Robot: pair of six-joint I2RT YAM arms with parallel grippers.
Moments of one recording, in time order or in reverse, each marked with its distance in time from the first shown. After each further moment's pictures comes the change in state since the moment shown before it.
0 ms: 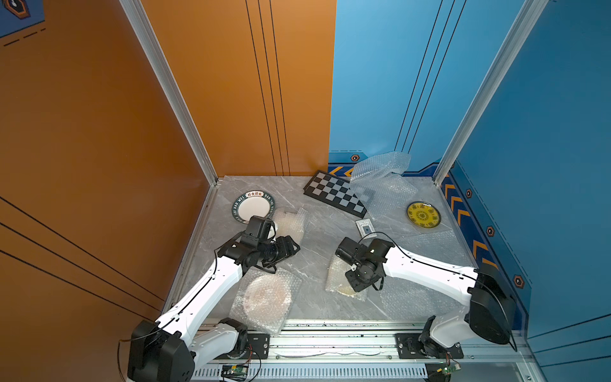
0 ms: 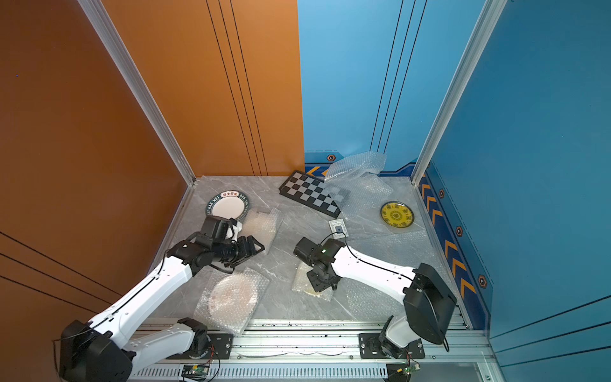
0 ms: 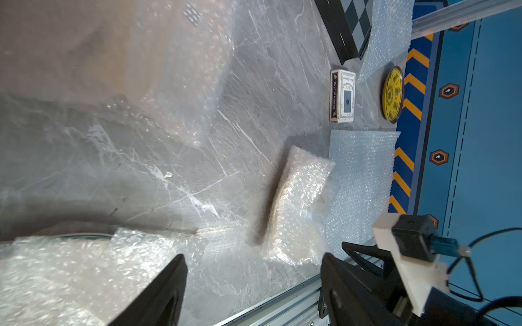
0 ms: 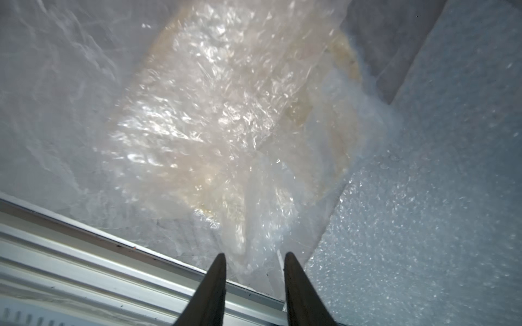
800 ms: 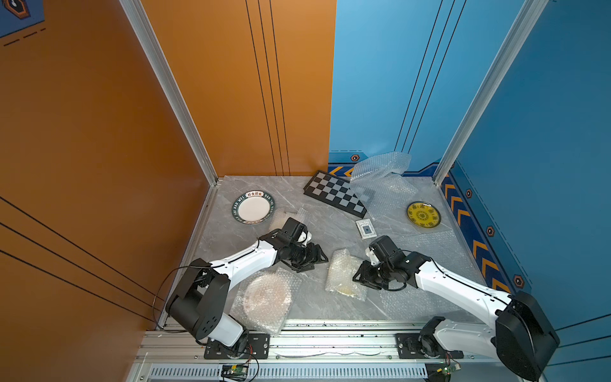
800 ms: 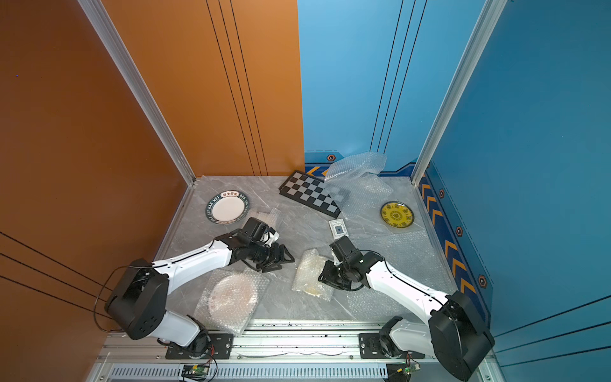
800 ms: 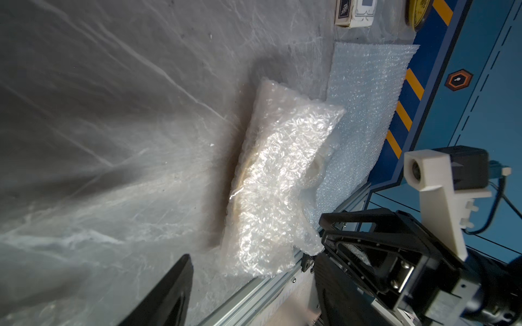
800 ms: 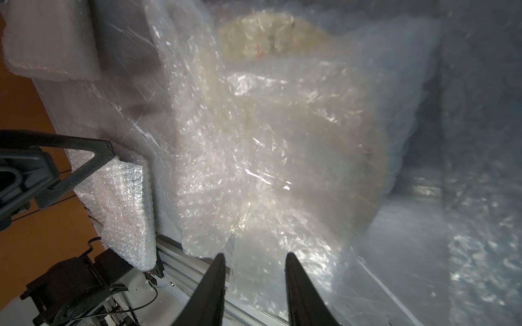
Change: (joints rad) left arm -0.158 0.399 0.011 0.281 0.250 -0.061; right arm -0.267 -0.219 -0.399 0.484 -0.401 0.473
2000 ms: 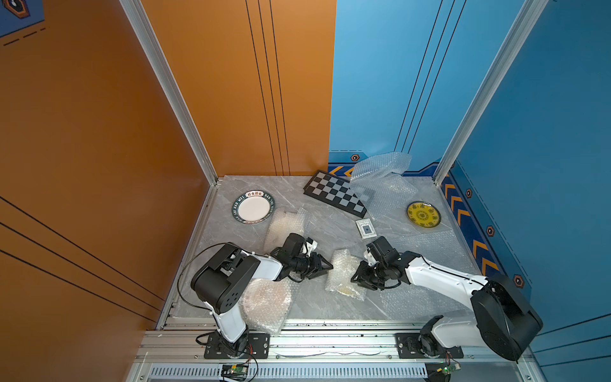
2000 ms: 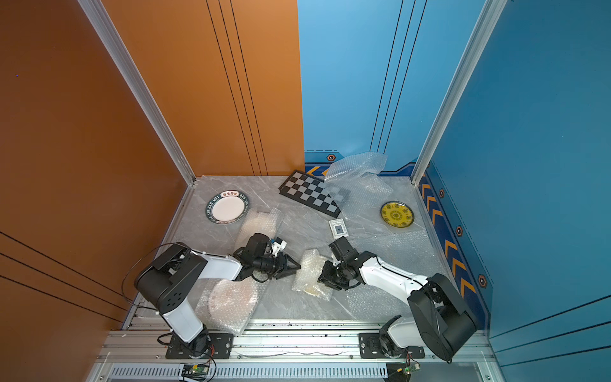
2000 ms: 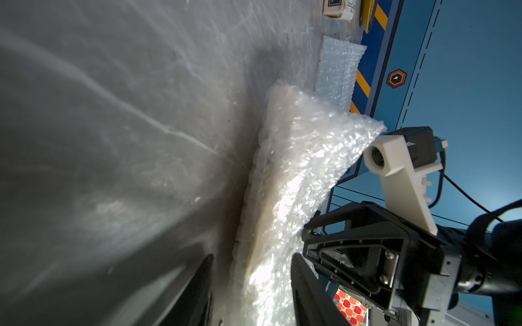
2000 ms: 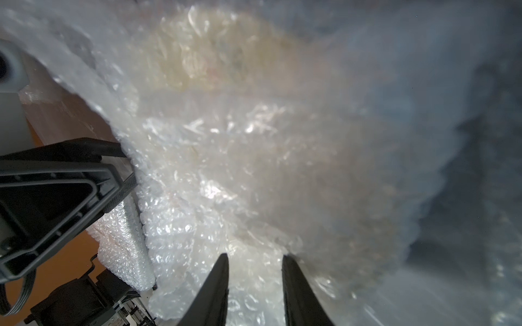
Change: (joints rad) left arm -0.017 0.200 -0.268 0.741 0.142 -0.185; right arm -0.028 0.127 -0.035 0.115 -0.047 0.024
